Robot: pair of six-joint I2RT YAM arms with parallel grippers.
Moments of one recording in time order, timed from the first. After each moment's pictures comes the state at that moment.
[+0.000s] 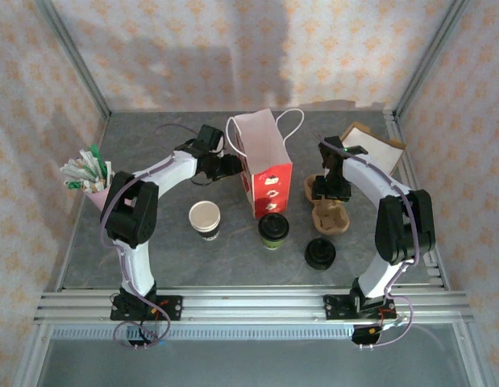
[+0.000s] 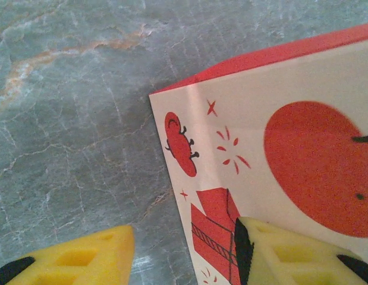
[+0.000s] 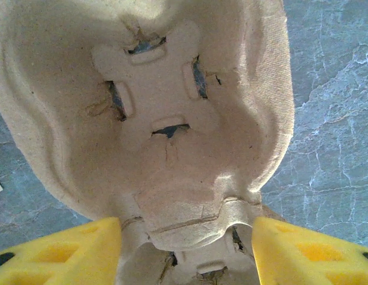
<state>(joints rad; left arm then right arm) -0.33 1.93 1.40 -0.46 0.29 -0.60 0.23 1.69 1.25 -1.00 0.03 0.30</state>
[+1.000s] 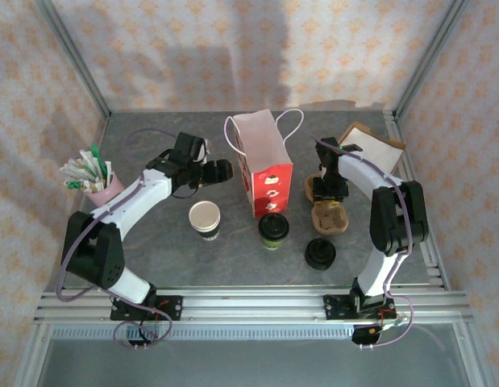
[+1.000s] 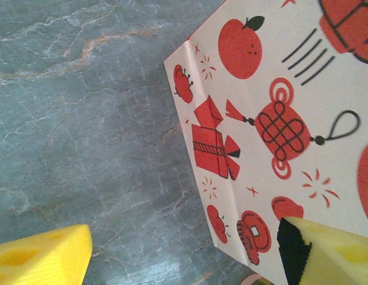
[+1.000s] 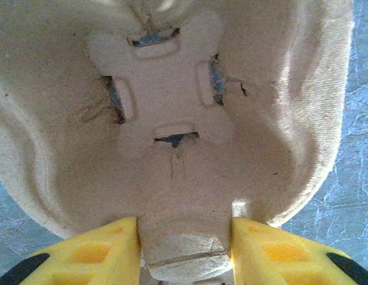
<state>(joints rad) -0.33 1.52 1.15 -0.52 0.22 -0.57 0.23 1.78 1.28 -1.01 0.01 0.27</state>
